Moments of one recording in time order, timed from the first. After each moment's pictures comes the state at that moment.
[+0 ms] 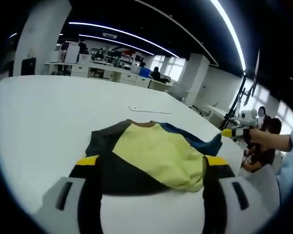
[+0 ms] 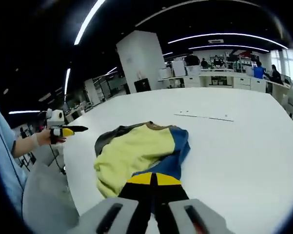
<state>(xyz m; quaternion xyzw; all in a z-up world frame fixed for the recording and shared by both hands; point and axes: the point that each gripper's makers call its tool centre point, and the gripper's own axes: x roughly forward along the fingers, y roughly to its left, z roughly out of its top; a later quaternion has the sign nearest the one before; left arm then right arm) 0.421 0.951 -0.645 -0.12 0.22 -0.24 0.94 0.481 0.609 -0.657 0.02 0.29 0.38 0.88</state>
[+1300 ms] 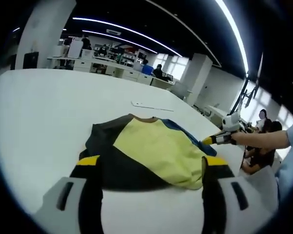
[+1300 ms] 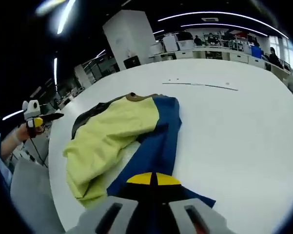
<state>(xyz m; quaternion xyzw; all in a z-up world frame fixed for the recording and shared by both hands) 0.418 0.953 -0.659 -0.13 0.23 -0.24 0.93 0.513 0.628 -0.748 -0.02 0.38 0.38 0.85</state>
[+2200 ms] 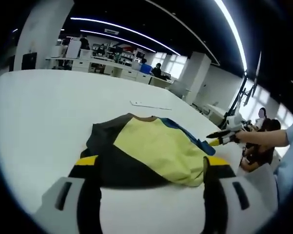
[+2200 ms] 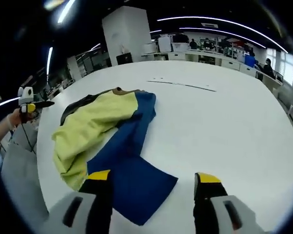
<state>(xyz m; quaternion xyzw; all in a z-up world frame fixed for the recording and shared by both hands) 0.413 0.955 -0.658 -0.13 0.24 -0.24 0.93 0.509 0.570 -0.754 -0.06 0.38 0.32 0.86</state>
